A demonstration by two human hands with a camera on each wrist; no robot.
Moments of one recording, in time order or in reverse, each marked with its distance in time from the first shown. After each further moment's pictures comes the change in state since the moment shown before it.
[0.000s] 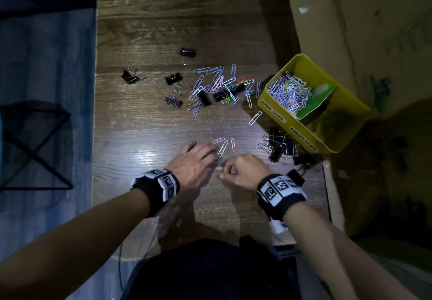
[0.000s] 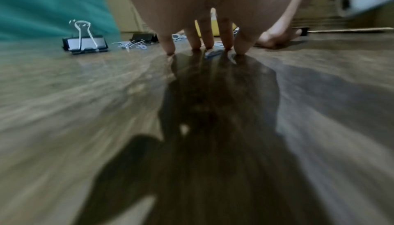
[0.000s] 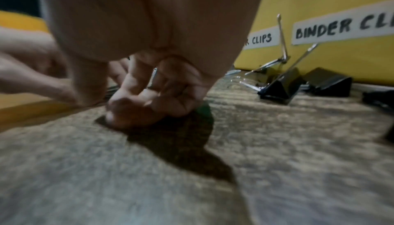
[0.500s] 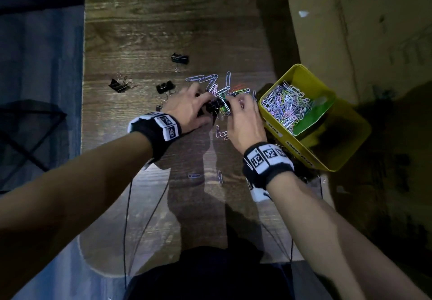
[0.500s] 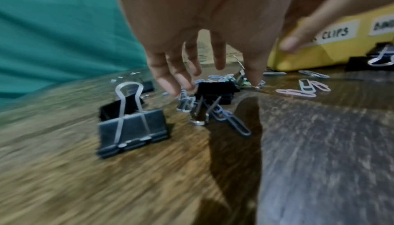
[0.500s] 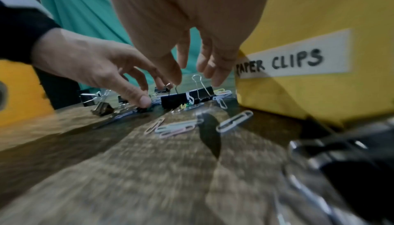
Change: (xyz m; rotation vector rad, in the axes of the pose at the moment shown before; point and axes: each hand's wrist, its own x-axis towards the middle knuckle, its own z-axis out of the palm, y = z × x) left_hand 0.109 -0.073 -0.081 0.052 0.017 -0.372; right_hand 0.062 -0.007 -0.081 0.057 0.630 0.000
